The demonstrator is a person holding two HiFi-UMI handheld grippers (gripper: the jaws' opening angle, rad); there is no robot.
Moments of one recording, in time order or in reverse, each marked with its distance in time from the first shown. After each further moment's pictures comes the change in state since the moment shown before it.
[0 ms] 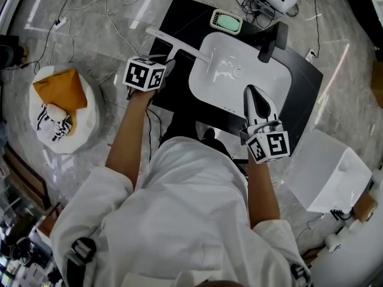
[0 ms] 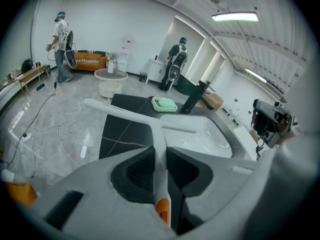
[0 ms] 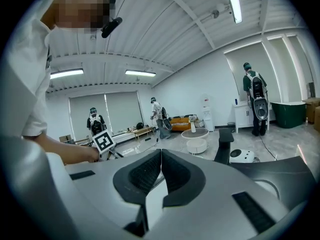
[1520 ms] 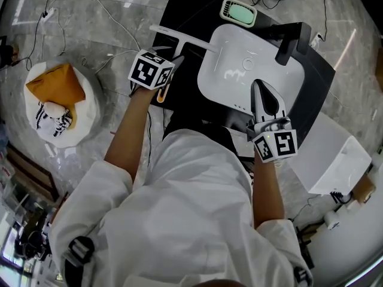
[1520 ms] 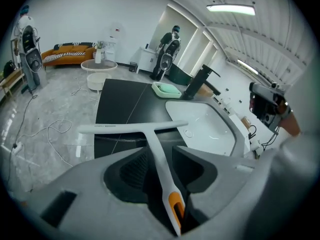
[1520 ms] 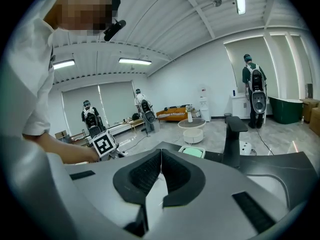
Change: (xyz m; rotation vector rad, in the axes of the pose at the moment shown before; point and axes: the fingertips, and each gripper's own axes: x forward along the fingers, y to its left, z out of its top) left arm 0.049 0.034 -0.016 0.073 0.116 -0.106; right arm 0.060 -0.004 -0.018 0.023 0.132 -0.048
